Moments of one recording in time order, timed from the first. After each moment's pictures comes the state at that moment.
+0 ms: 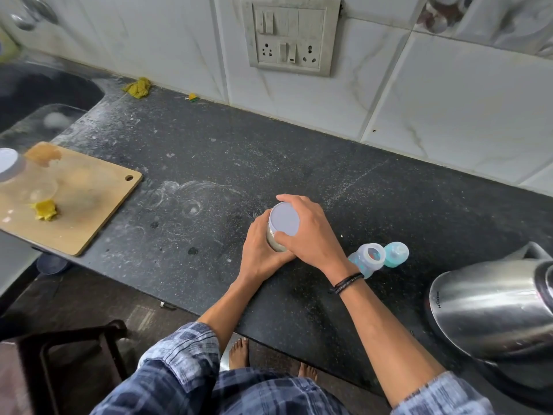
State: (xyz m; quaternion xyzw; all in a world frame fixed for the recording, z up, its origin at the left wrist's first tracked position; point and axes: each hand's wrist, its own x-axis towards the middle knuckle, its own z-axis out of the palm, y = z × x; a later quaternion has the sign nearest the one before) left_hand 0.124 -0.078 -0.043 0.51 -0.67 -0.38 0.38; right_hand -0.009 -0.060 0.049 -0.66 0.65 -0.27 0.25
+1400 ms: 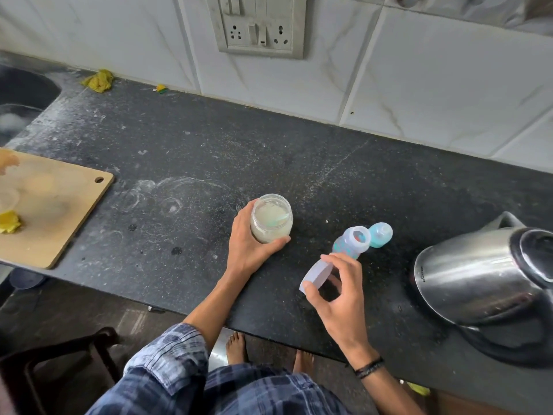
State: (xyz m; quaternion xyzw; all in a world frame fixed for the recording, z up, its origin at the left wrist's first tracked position) left_hand 0.124 -0.082 -0.048 0.51 -0.68 -0.37 0.38; right_hand -0.028 0.083 -0.021 -0.50 0.67 -0.51 0.20
